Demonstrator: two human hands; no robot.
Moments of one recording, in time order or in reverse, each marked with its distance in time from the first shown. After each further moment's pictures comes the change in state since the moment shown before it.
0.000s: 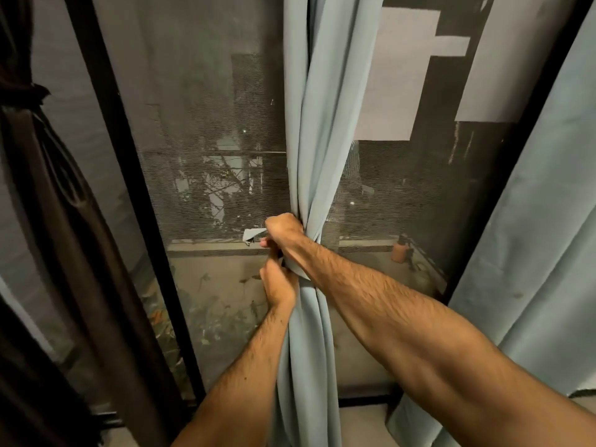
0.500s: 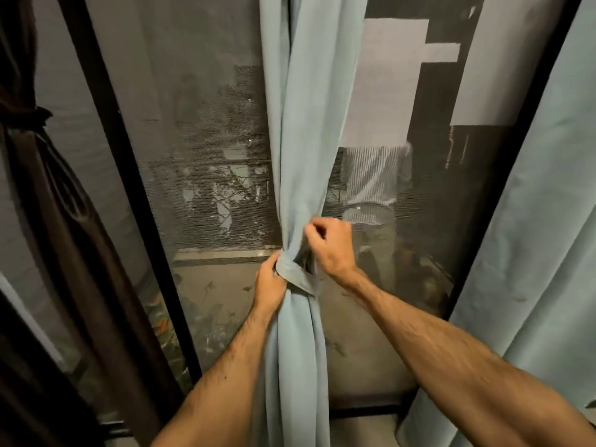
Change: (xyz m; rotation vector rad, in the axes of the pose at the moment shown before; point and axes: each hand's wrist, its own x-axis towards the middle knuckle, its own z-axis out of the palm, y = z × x) left_hand 0.028 -0.011 -0.020 -0.019 -0.360 0.181; right_hand -0.014 0.062 -0.093 -0.211 0.369 -0.911
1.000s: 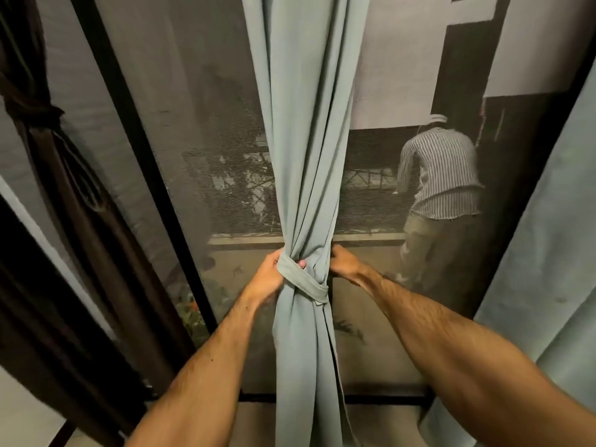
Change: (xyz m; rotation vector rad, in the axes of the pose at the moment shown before) left_hand -0.004 0.003 -0.004 -0.147 -0.243 -0.146; right_hand -0.017 0.125 0.031 0.094 -0.763 0.423
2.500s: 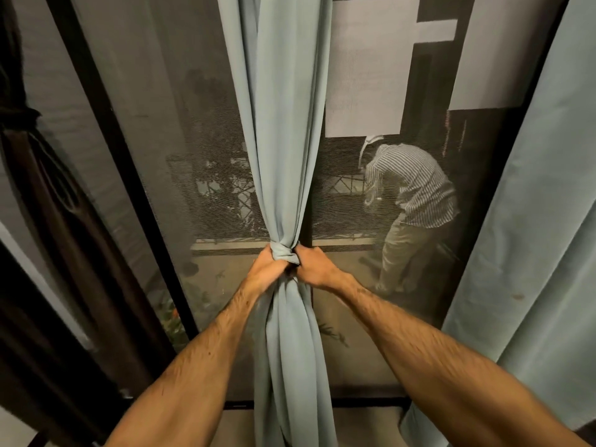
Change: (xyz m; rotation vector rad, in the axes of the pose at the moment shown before) left_hand 0.013 0.025 0.044 0.179 0.148 -0.071; right_hand -0.041 -0.051 -0.003 -0.465 0.061 -0.058
